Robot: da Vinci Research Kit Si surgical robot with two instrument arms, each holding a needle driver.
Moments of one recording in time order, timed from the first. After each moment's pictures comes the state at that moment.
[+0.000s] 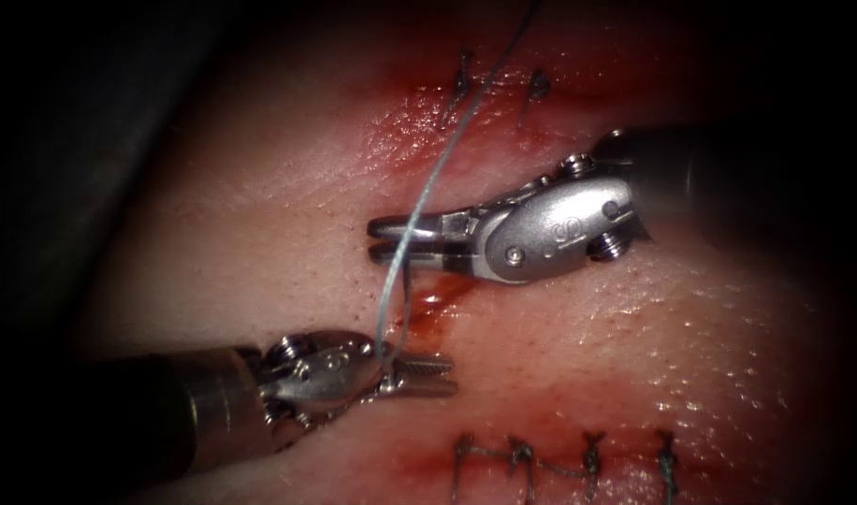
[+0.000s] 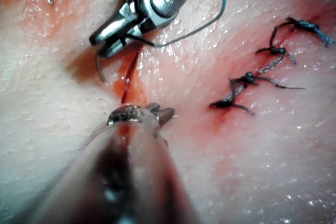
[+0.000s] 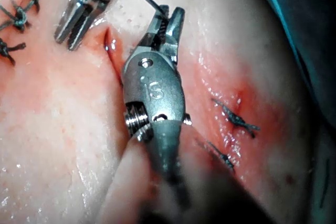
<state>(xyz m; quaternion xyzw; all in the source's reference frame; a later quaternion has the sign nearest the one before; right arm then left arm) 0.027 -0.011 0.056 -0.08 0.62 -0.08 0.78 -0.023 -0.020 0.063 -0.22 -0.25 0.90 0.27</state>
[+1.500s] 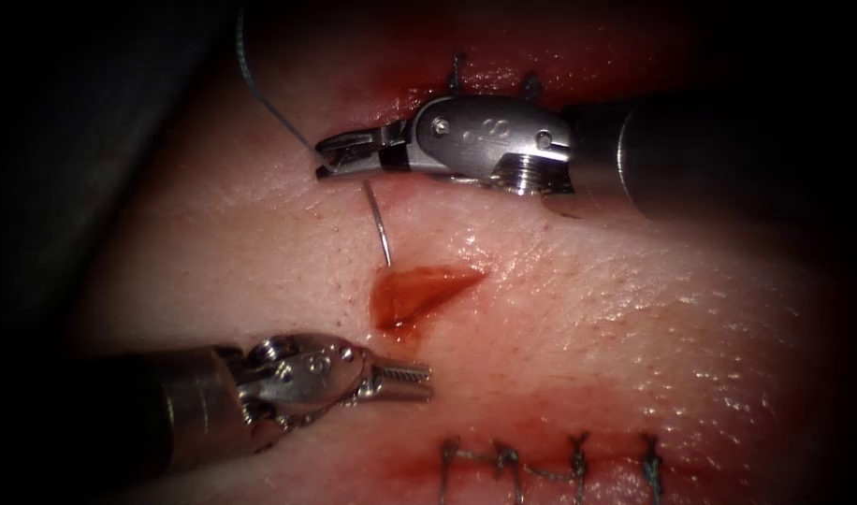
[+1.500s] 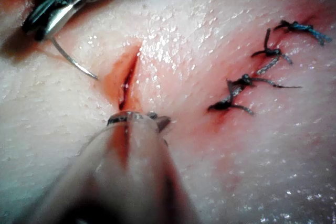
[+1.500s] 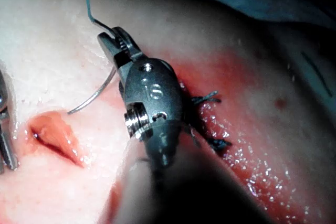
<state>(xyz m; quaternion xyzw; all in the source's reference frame) 0.030 0.000 0.059 0.14 0.58 0.15 0.79 -0.022 -0.020 0.060 -0.19 -0.20 0.92 0.27</state>
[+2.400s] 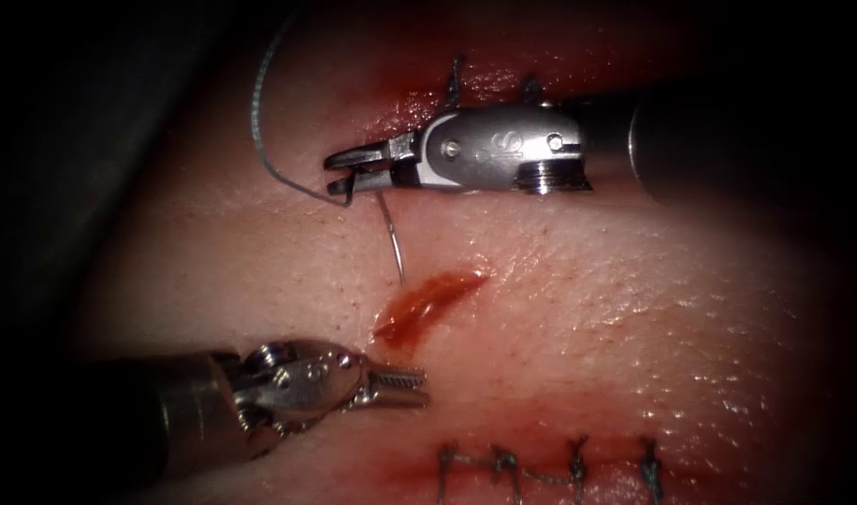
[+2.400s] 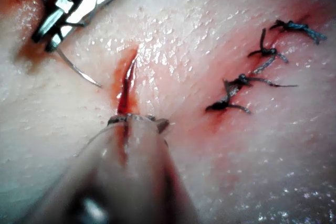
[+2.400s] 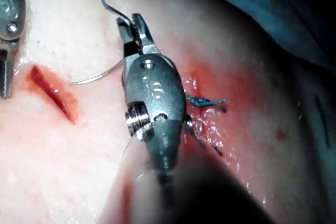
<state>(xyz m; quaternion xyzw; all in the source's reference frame) 0.028 -0.006 0.059 0.03 0.62 -0.04 0.78 -0.022 -0.020 0.060 -0.19 -0.20 0.92 0.26</state>
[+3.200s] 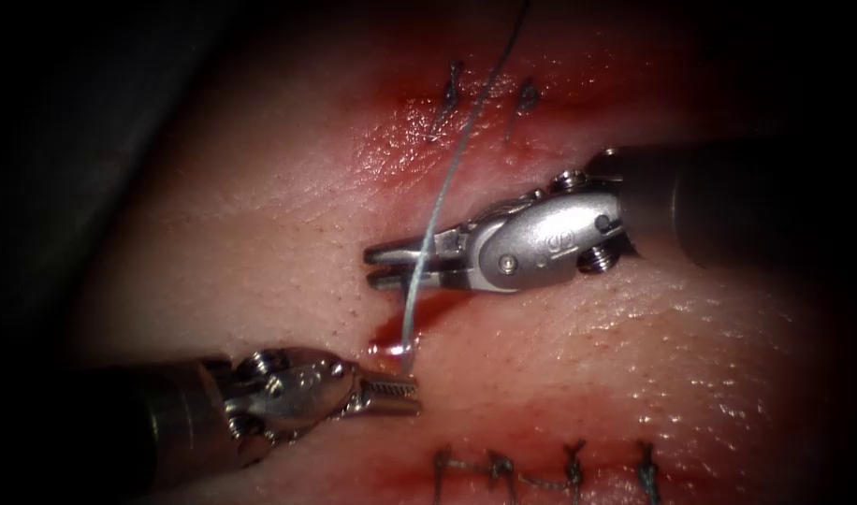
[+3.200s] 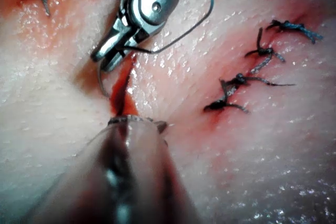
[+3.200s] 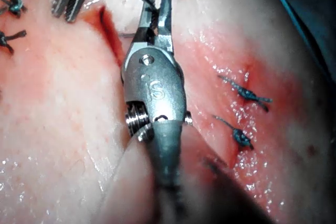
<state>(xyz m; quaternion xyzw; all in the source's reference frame) 0.025 -0.013 0.059 0.00 0.64 -0.08 0.77 -0.022 -0.019 0.059 -0.20 -0.19 0.92 0.27</state>
